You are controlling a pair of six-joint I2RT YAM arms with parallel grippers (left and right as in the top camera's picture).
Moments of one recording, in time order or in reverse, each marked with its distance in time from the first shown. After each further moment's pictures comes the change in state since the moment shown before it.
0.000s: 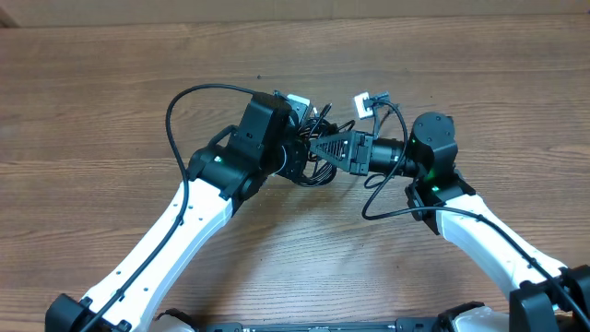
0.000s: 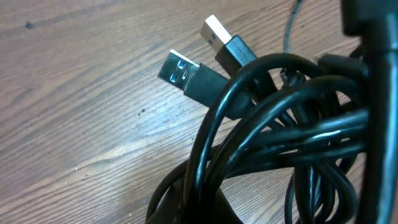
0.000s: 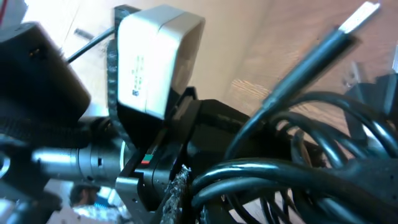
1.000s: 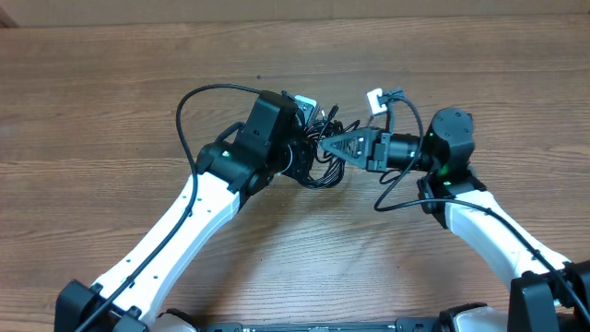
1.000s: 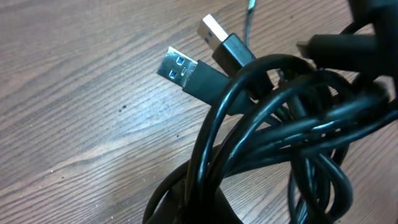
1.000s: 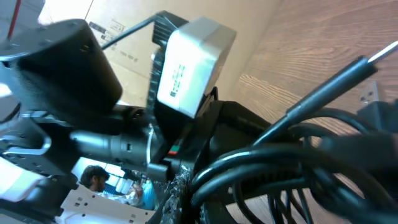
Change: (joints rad) left arm -0.008 0.048 0.018 -0.004 0.050 -0.015; right arm -0.109 0.021 -0.001 0.039 -0.146 0.001
